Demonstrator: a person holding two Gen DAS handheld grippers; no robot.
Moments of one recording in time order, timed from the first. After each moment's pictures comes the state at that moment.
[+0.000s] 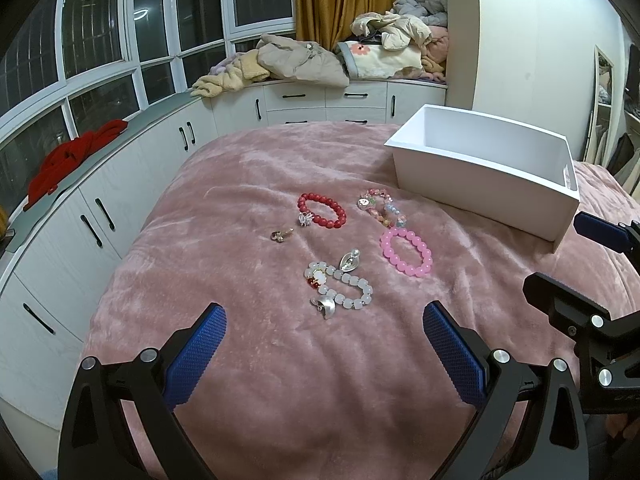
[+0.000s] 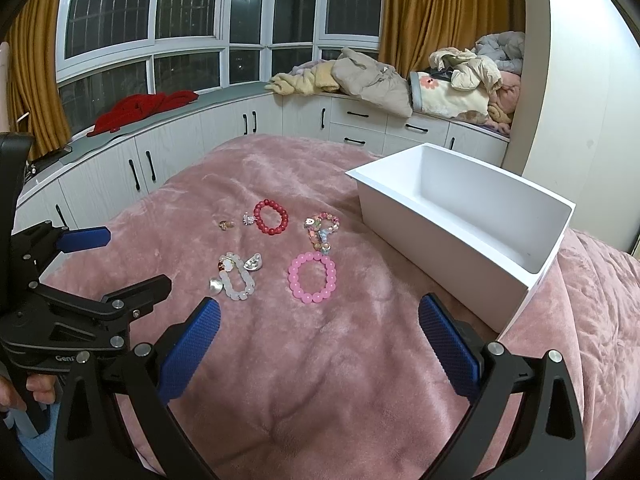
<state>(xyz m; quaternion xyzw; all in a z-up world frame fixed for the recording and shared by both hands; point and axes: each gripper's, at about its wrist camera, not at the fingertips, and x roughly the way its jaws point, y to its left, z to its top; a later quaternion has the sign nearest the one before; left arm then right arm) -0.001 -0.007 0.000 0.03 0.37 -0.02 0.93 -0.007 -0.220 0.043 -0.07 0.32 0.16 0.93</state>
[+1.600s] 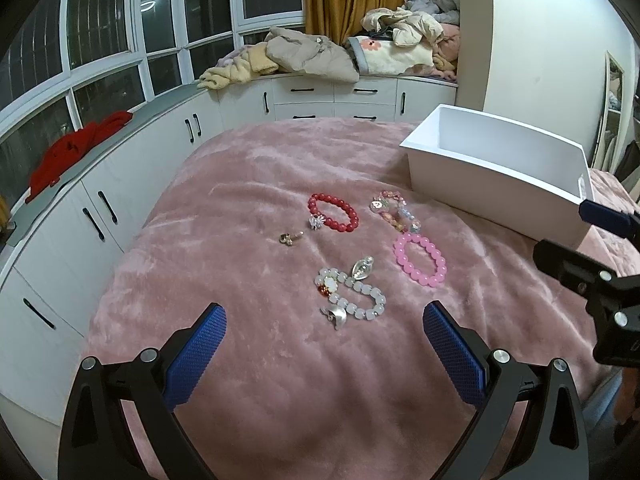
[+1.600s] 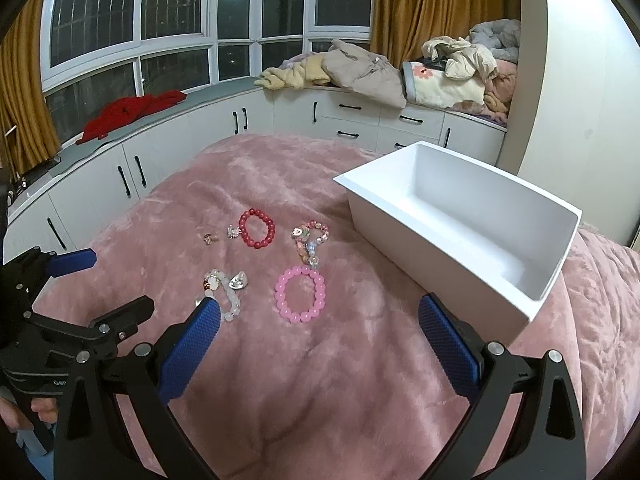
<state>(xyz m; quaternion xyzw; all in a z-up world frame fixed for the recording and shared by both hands) 0.020 -0.002 -0.001 0.03 0.38 -0.01 0.93 0.034 -0.223 0.048 -0.06 0.34 0.15 0.93</state>
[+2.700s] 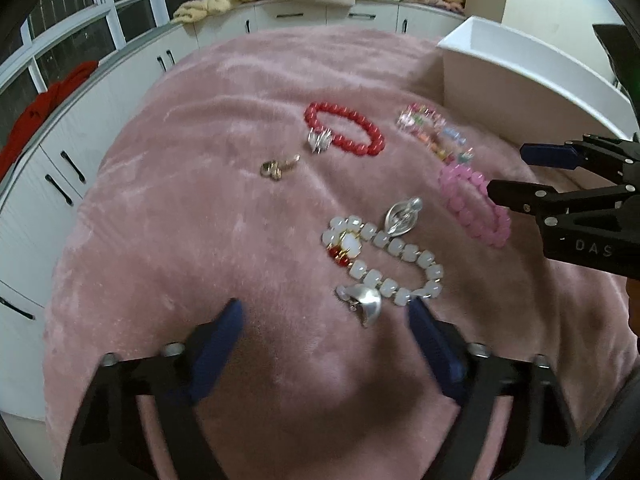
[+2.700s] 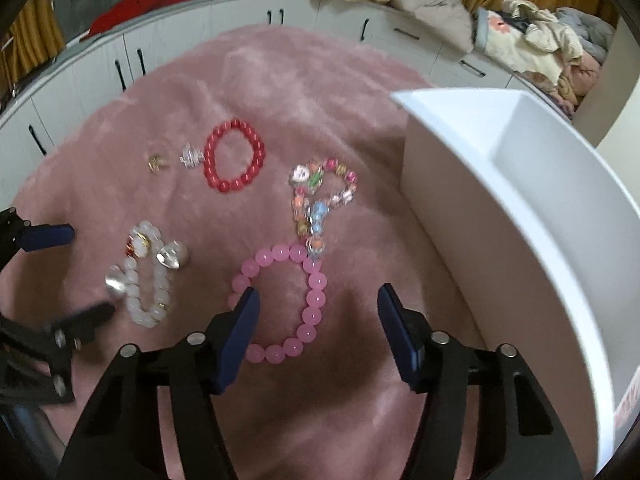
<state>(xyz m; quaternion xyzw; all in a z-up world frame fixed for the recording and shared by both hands) 0.102 0.015 -0.090 0.03 0.50 -0.03 0.86 0.167 -0.173 -0.055 -0.18 0.47 0.20 0.84</state>
